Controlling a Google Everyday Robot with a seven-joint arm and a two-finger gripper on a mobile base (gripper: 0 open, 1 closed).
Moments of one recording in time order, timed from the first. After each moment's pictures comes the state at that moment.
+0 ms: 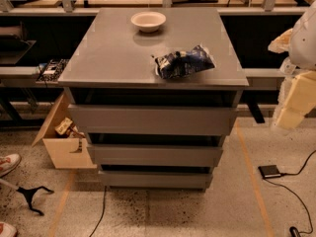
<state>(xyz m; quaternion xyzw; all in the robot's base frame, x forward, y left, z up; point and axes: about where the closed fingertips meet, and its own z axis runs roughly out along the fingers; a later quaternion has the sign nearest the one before) 0.438 -0.217 0.976 -0.60 0.78 -0.03 0.16</state>
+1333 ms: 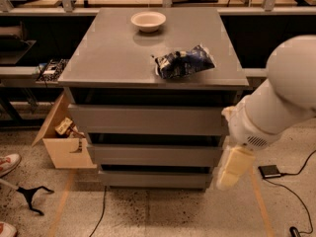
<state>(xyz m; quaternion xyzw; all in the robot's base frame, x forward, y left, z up) 0.425 -0.160 0.817 -0.61 0.78 0.02 0.15</state>
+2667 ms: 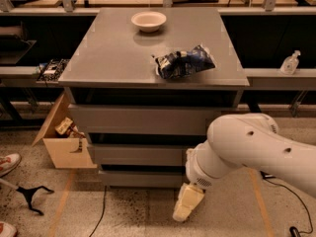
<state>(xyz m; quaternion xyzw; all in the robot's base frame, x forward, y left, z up) 0.407 -0.077 0.675 -0.59 0.79 0.10 0.15</state>
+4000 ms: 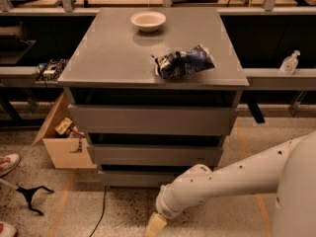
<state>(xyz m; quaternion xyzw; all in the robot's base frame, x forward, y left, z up) 0.414 0.007 0.439 -0.55 0.80 0.17 0.14</state>
